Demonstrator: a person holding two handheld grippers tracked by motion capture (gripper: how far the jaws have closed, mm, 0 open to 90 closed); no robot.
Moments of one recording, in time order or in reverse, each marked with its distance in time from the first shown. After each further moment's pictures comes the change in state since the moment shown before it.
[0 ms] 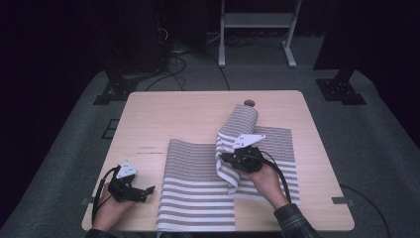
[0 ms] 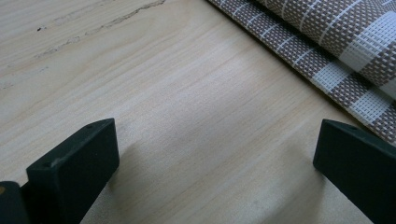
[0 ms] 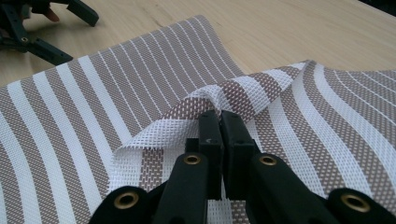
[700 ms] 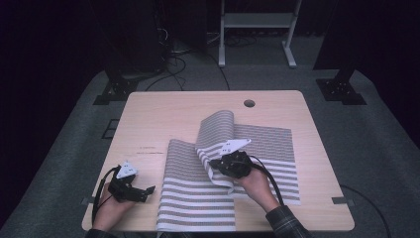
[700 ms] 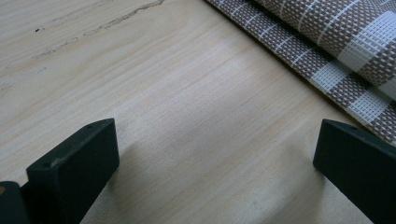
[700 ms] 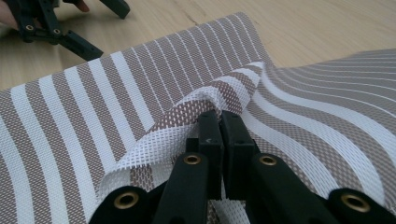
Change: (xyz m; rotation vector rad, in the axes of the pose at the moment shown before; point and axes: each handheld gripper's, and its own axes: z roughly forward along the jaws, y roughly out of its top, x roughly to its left) left arm 0.000 0.000 0.000 0.001 -0.003 0.003; right arm 0.025 0.007 0.020 0.025 0.069 -0.048
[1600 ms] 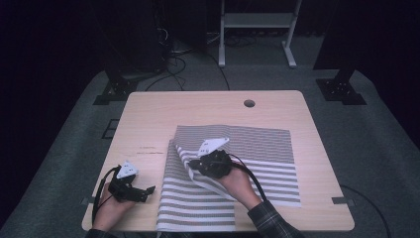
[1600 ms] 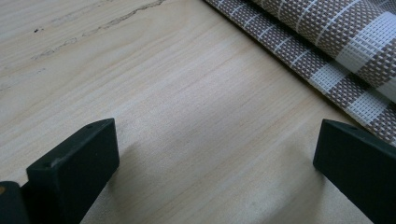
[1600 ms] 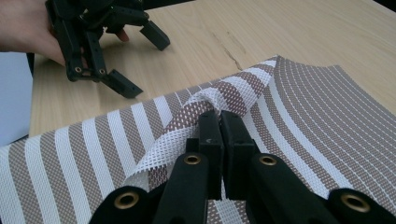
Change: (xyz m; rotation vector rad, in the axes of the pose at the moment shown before) left arm 0.000 0.000 0.000 0.003 -0.002 0.004; right arm 0.031 0.041 0.025 -0.034 0.070 -0.064
